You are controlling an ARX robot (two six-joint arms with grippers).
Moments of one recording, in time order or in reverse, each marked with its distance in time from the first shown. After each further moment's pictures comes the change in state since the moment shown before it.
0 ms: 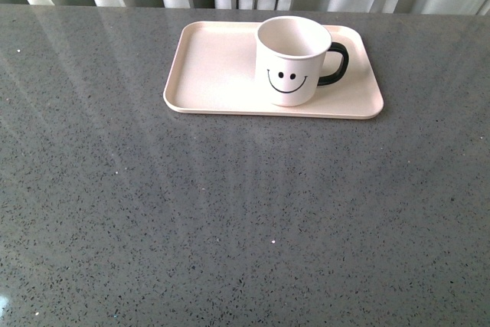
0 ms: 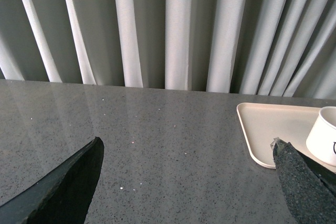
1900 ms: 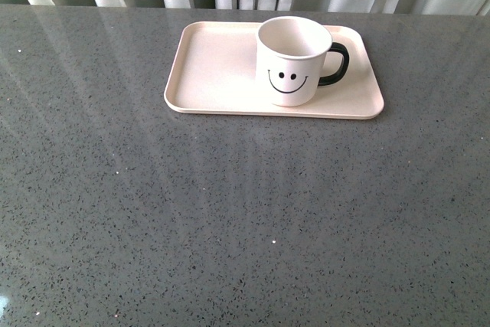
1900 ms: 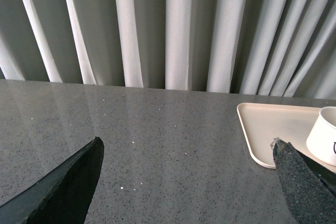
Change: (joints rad) left arm 0.000 0.000 0.000 0.000 0.000 0.000; right arm 0.000 -0.606 0.000 -0.595 0.000 0.000
